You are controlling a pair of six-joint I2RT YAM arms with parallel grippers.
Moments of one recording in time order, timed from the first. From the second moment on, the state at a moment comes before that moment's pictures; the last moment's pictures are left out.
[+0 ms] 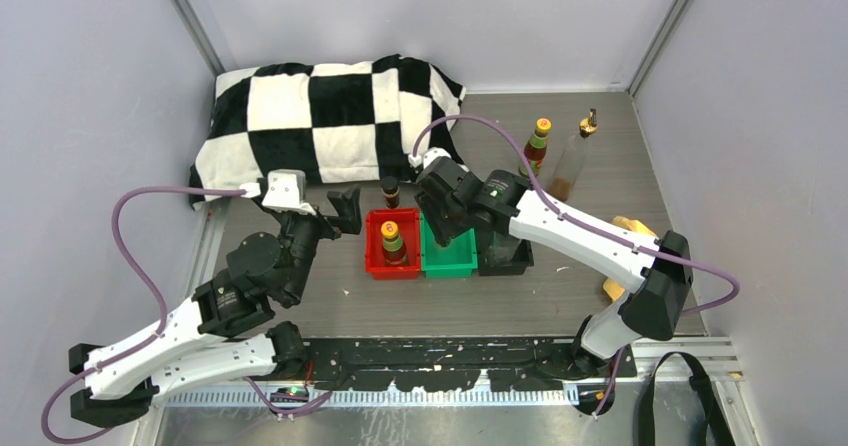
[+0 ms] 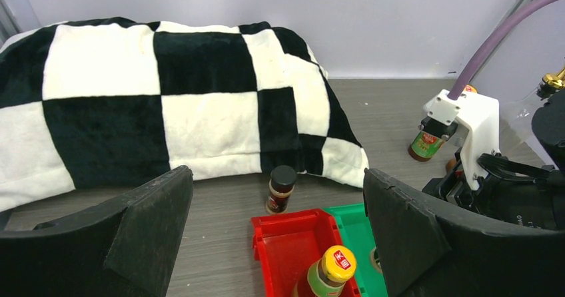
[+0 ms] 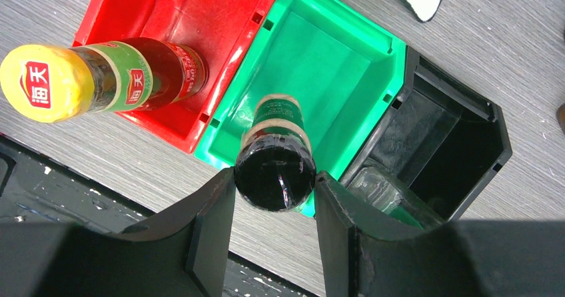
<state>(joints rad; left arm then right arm) -1.14 0.62 0.87 -0.16 -0.96 -0.08 0.98 1.54 1.47 -0.90 0.27 0.34</state>
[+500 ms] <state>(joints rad) -1.14 0.61 0.87 -0.17 -0.96 -0.09 0.98 1.56 1.42 -0.89 0.27 0.34</state>
